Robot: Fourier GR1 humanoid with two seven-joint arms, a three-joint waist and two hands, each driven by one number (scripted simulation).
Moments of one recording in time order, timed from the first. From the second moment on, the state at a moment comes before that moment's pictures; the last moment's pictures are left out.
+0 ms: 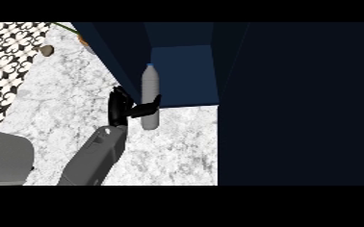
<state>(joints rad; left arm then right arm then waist) -0.55 0.11 -0.29 -0.57 0.40 0.64 -0.47 0.91 -0.13 0.18 -2.45 -0.11 0.34 -0.25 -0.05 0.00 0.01</state>
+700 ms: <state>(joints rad) -0.57 0.13 -0.34 -0.54 0.34 0.80 -0.47 0.91 -0.13 0.17 -2.44 -0.12 0.37 -0.26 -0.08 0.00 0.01</state>
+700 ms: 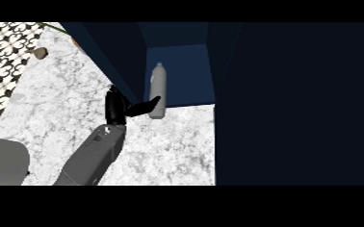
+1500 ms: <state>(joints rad) -0.58 0.17 -0.34 -0.55 0.38 0.69 -0.48 0.89 -0.15 0.18 -2.43 -0.14 0.41 -0.25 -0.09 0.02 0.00</state>
